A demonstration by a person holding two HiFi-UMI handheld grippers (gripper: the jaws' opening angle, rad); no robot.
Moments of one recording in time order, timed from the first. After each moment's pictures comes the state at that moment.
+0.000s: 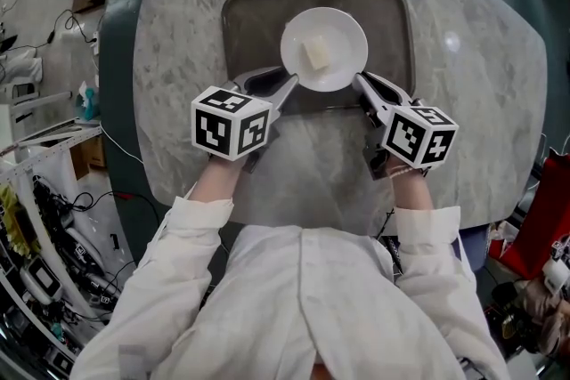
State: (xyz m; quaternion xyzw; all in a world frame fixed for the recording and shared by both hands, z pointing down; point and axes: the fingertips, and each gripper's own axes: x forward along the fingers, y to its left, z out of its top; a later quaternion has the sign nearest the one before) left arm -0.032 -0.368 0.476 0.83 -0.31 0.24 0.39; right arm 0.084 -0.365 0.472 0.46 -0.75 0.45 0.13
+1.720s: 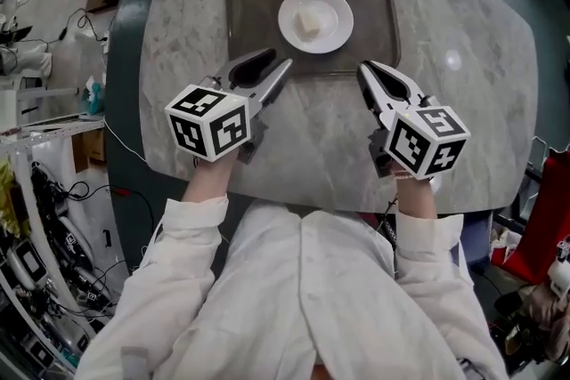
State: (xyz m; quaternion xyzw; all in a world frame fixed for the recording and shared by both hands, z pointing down) left arm -0.033 -0.314 0.386 0.87 -0.36 0.11 0.32; right arm 0.092 -0.299 0.377 0.46 -0.82 0.32 0.12
